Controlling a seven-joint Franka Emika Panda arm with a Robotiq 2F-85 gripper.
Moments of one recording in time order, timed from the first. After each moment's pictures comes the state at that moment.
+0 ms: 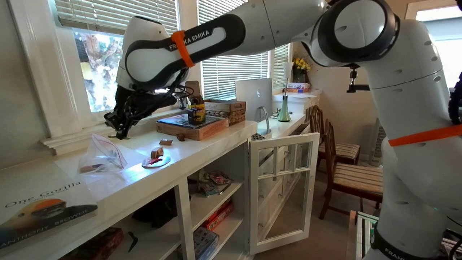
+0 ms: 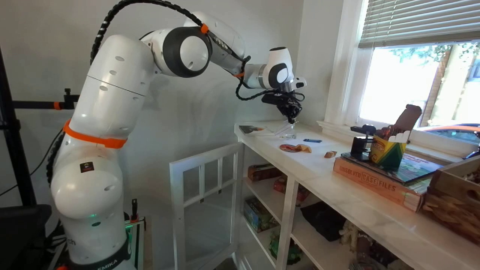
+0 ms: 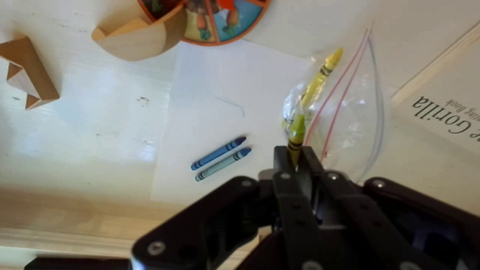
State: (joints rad) arm 0.25 0.37 0.11 -1.50 -0.11 2.35 0.10
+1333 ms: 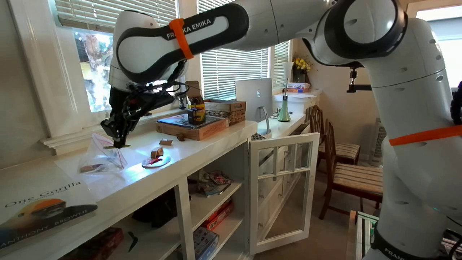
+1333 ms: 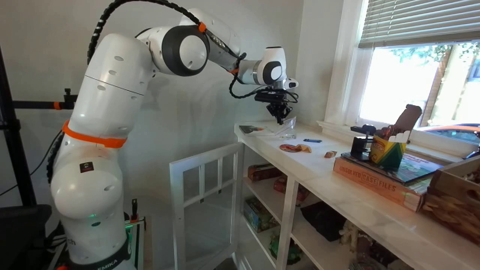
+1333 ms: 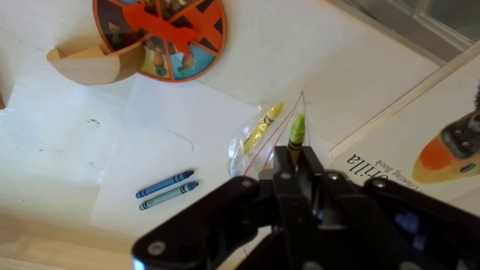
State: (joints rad) arm 0.24 0.36 0.17 -1.50 -0.09 2.22 -0.03
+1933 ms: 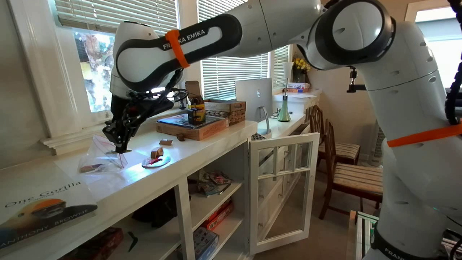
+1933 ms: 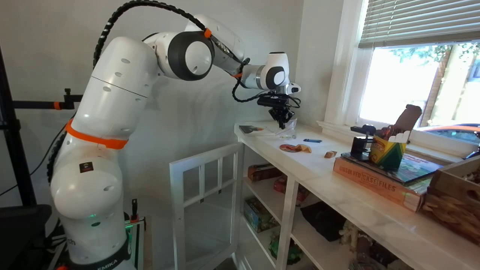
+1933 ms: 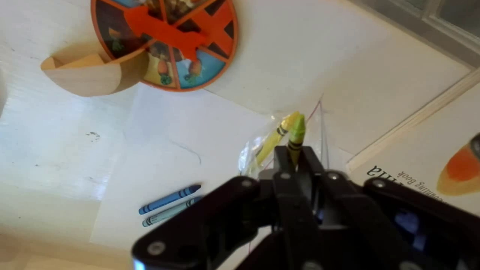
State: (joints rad) arm 0.24 0.40 0.17 -1.47 -0.09 2.22 -0.03
